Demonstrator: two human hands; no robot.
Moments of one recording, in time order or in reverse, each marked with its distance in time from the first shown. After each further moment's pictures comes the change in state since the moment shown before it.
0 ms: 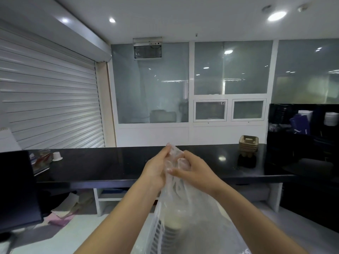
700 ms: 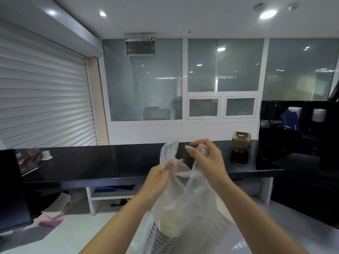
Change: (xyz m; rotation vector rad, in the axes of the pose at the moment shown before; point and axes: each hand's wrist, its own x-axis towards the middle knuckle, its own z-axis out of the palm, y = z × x) left_hand -0.009 -0.046 -0.017 0.565 -0.210 0.363; right_hand -0.009 0.009 -0.024 0.299 0.444 -0.005
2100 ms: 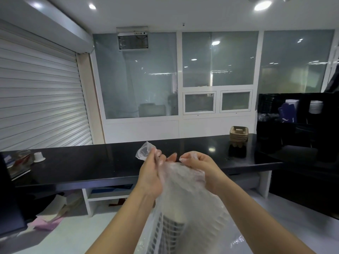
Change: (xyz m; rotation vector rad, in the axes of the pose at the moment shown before) left_hand 0.024 0.010 -0.001 -0.926 0.142 -0.166; right_hand 0.002 0.031 0.001 0.328 -0.309 0.407
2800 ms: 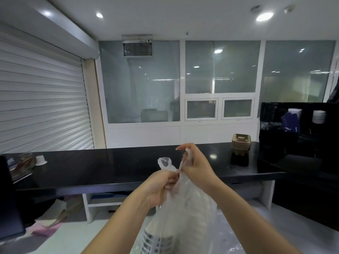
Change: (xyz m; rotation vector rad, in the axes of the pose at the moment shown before) left_hand 0.005 0.006 -0.004 0.557 -0.007 -0.384; right_hand 0.012 -0.017 0.029 -0.523 0.126 -0.309
